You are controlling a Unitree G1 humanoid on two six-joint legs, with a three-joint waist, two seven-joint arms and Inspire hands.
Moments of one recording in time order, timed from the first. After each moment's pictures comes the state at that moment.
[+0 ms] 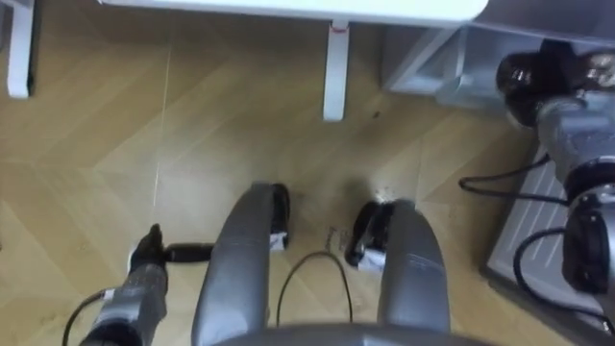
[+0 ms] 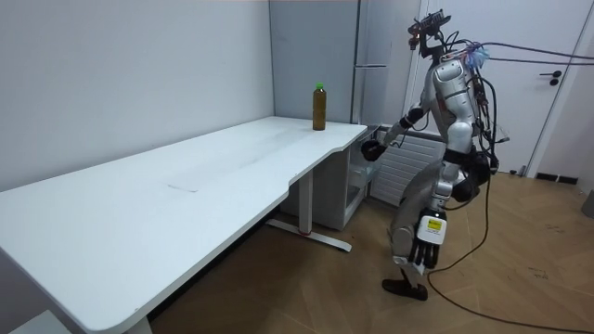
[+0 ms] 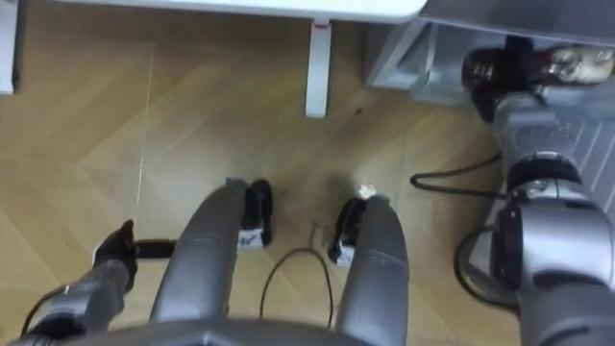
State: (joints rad) left arm 0.01 0.29 -0.16 0.96 -0.41 0.04 0.21; right arm -0.61 -0.49 -0.14 1.13 1.57 0.06 -0.20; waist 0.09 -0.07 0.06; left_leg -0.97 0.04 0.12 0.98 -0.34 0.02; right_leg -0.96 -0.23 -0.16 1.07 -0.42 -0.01
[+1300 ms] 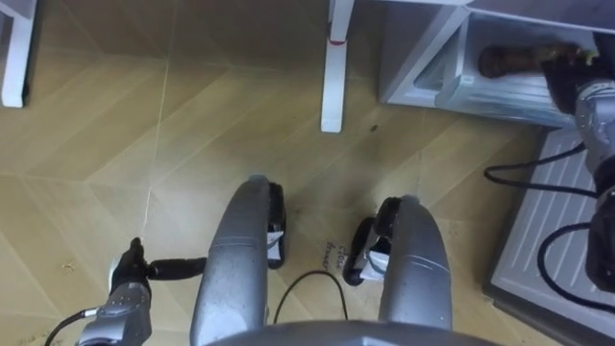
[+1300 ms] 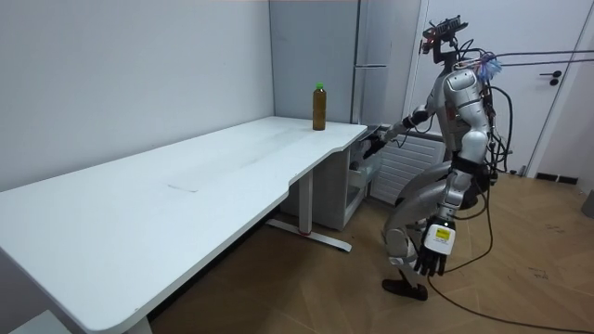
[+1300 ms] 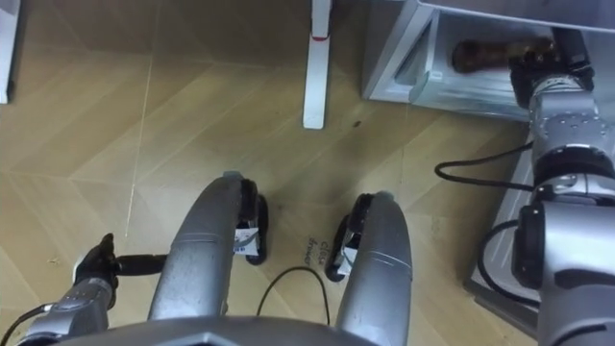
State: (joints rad) left arm 0.12 0.34 -0.16 0.88 -0.40 0.05 0.23; right arm -0.62 -0.55 -0.10 1.09 1.57 0.00 -0.20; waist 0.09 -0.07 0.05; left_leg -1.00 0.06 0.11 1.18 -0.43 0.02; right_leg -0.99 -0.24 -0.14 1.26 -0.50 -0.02
